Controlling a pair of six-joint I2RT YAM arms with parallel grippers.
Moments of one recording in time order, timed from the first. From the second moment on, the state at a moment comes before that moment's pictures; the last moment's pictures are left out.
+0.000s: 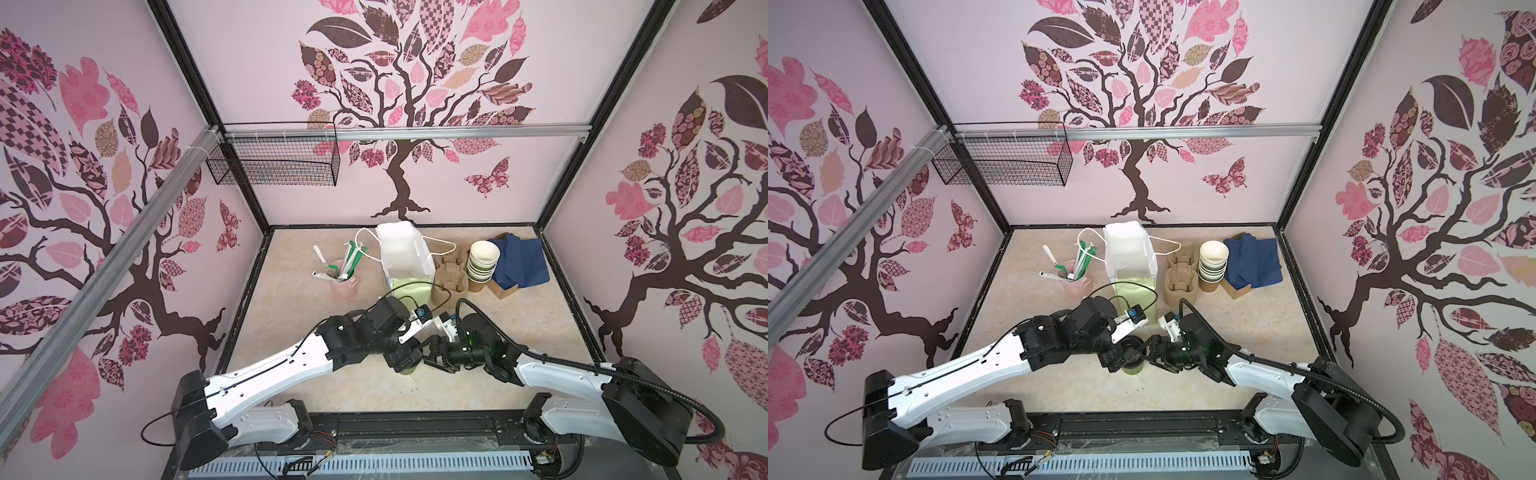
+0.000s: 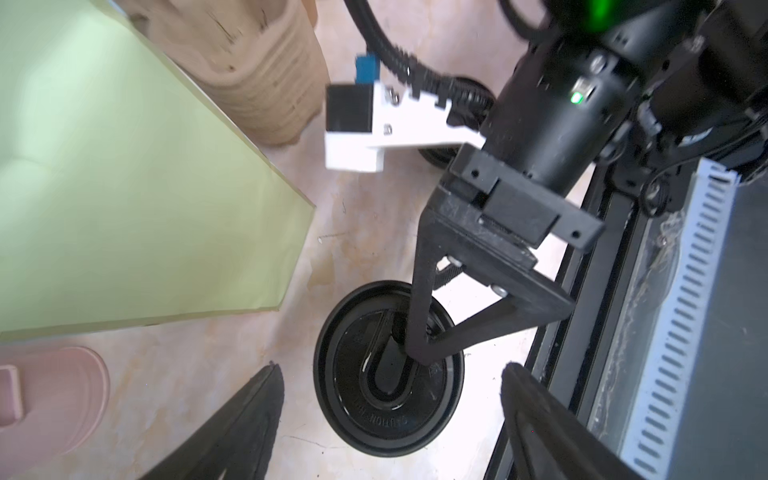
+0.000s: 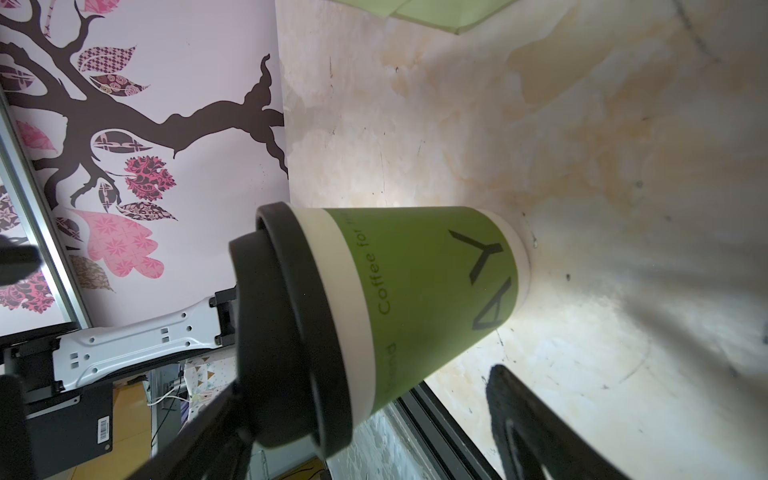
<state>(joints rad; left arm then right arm) -1.03 1.18 1.06 -0.70 0.00 0.09 0.75 1.22 0.37 0.28 -0.60 1.11</state>
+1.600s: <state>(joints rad) -0.67 0.94 0.56 -0.37 0.37 -0.82 0.74 1.13 0.43 0.18 -0.58 1.12</state>
